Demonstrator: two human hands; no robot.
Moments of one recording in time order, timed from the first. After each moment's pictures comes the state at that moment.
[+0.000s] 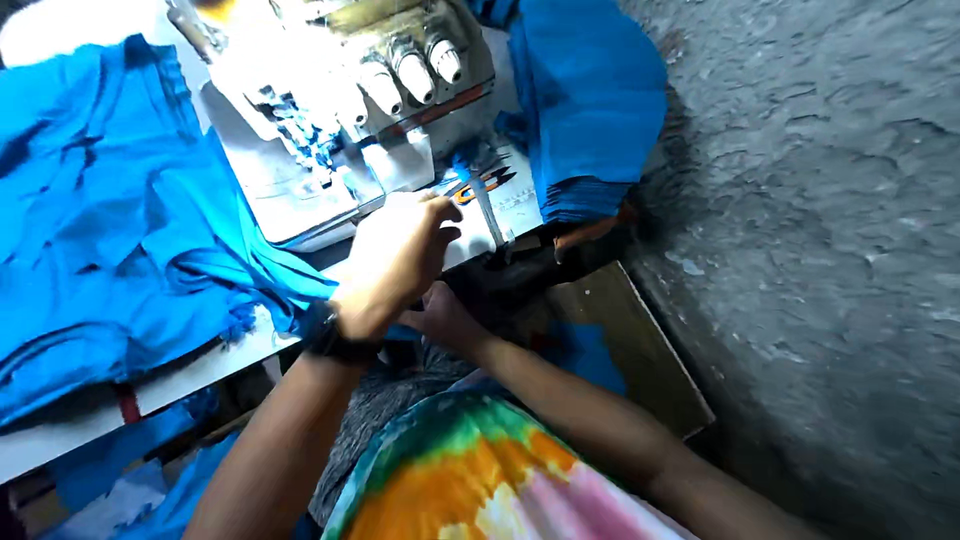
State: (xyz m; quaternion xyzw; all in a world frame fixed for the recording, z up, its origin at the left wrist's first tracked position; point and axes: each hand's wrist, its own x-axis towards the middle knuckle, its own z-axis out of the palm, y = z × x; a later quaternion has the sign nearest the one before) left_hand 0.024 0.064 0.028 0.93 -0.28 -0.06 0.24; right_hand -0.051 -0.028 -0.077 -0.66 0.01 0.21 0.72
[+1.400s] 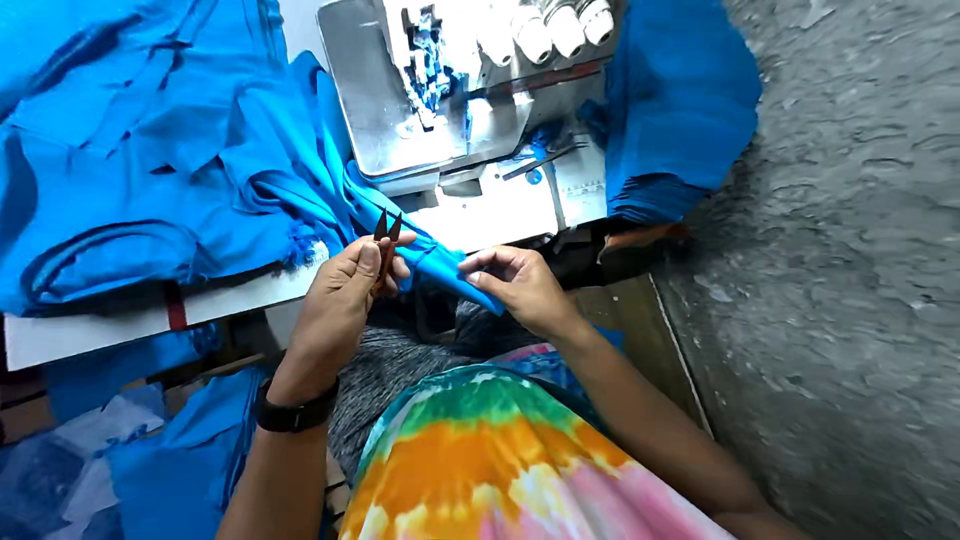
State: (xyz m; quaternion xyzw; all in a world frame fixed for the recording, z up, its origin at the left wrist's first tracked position) left_hand -0.086 0.200 -0.005 0.67 0.01 -0.10 0.74; right_hand -0.066 -0.048 -0.049 -0.70 -0.04 0.18 0.69
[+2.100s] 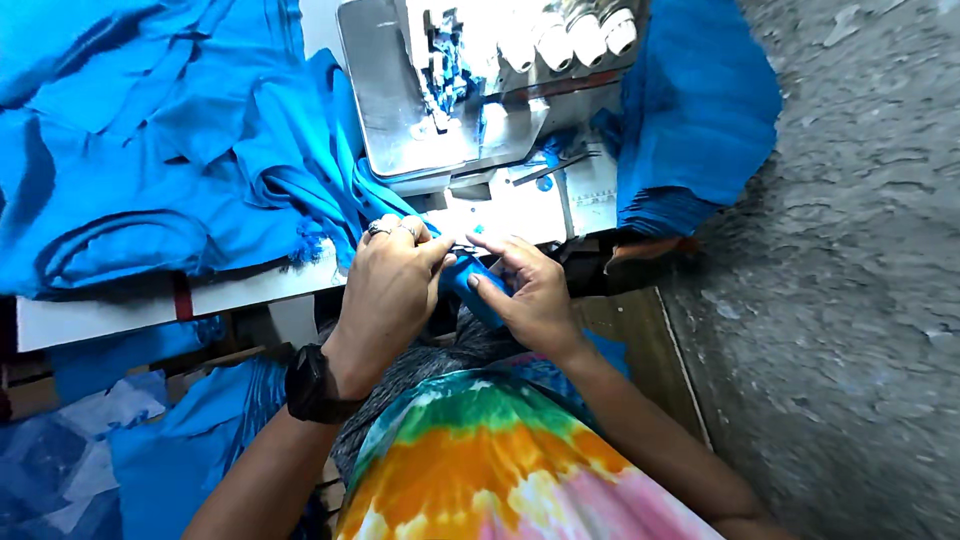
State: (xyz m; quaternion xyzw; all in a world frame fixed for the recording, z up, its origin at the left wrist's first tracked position) left_hand -0.064 0.166 0.003 0.96 -0.19 0.04 0.21; right_hand -0.071 -0.035 -0.031 -0.83 -0.12 0.01 0.55
